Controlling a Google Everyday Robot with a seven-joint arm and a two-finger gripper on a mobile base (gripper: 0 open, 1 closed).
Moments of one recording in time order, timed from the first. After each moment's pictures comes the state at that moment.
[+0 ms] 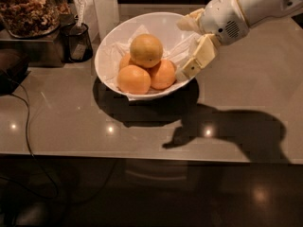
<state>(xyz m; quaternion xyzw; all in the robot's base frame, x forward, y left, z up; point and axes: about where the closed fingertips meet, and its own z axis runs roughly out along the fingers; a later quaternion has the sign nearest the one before) 0.544 -0.062 0.976 -0.61 0.66 0.26 0.35</state>
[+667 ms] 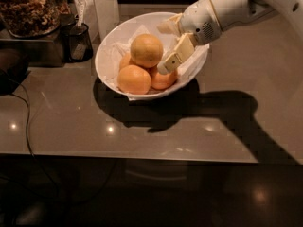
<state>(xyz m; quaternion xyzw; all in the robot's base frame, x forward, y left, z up) 0.579 -0.019 0.960 -0.60 0.63 0.34 0.35</state>
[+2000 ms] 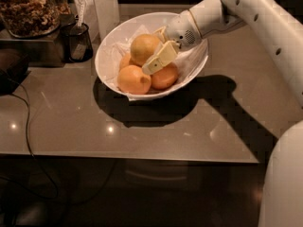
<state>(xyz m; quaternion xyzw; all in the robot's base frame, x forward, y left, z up) 0.613 0.009 0.920 -0.61 0.62 0.38 0.32</state>
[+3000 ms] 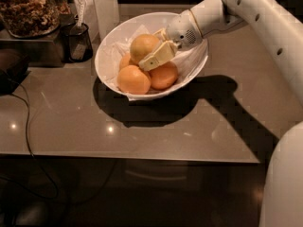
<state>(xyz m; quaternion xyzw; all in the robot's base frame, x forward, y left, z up) 0.613 0.009 0.920 -0.61 0.62 0.38 0.32</state>
